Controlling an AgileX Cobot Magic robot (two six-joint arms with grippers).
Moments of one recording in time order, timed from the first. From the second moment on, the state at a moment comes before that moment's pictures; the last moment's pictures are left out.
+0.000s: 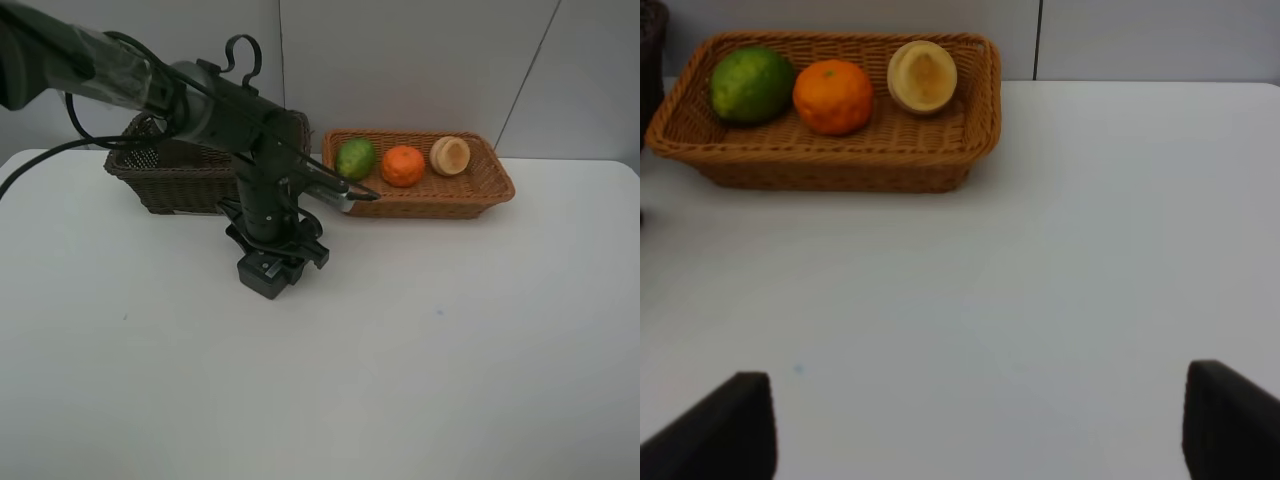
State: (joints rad) left arm -0.64 2.25 -1.49 0.12 0.72 -0.17; right arm 0.05 0.00 -0.52 -0.06 1.06 0.04
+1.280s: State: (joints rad) left arm -0.69 2.16 -1.49 0.04 0.77 0.24; right arm 0.05 0.00 -0.52 -0.06 1.06 0.04
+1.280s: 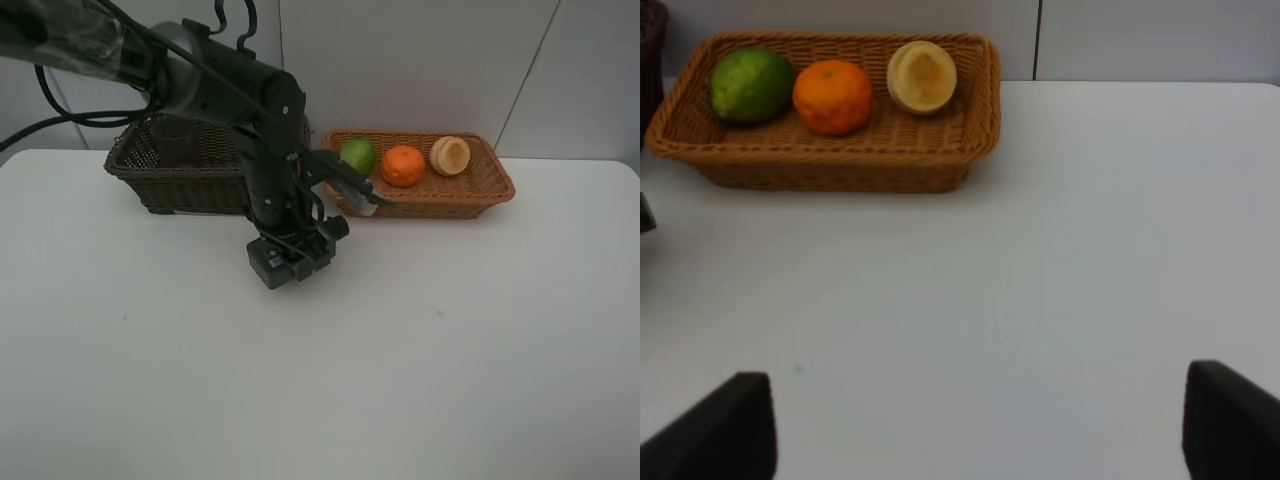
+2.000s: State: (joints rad) left arm -0.76 1.98 -1.49 -0.01 0.77 0.31; right arm 0.05 0.00 -0.52 -0.06 1.06 0.04
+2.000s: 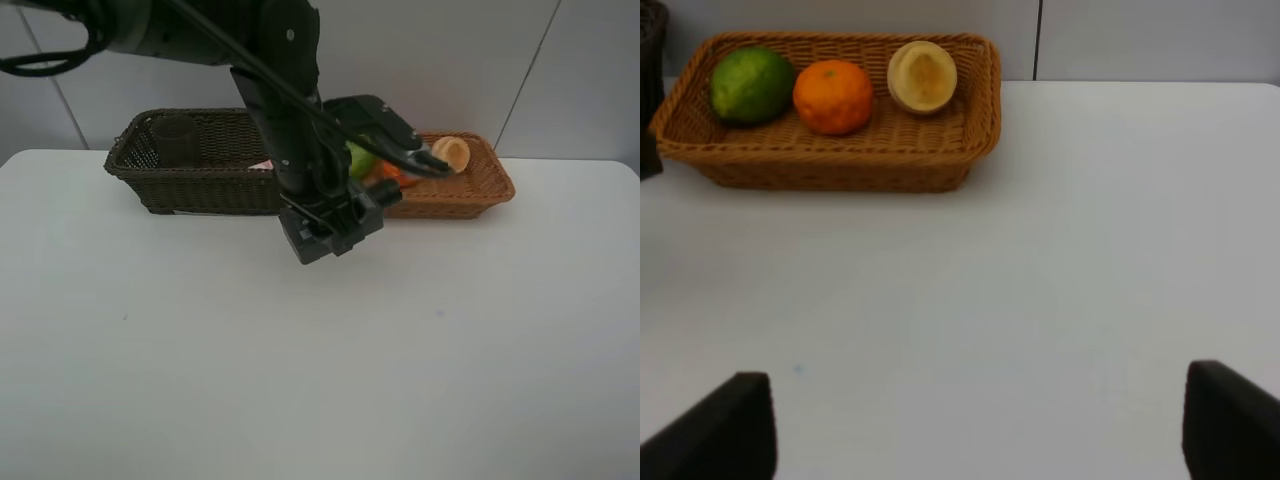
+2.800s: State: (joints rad) left arm -0.43 1.90 -1.49 0.26 0.51 -0.27; right arm 0.05 0.00 -0.52 -0.06 1.06 0.04
